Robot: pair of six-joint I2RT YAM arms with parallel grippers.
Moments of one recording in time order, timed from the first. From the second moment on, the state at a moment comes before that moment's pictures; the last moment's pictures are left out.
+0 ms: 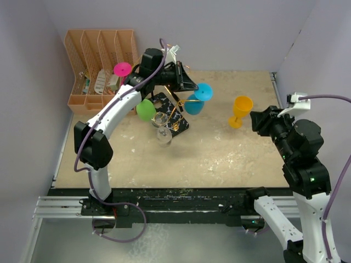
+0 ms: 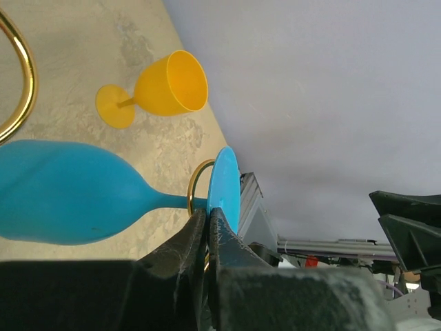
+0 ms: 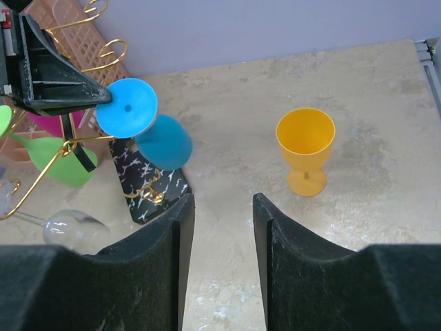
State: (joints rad) left arm -0.51 1.89 1.87 -0.34 0.68 -0.80; right arm 0.21 0.67 1.21 -0.70 0.07 0.26
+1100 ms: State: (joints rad) left arm -0.51 1.93 1.76 -0.03 0.82 -1.08; right arm 0.21 0.65 1.21 -0.69 0.06 0.27
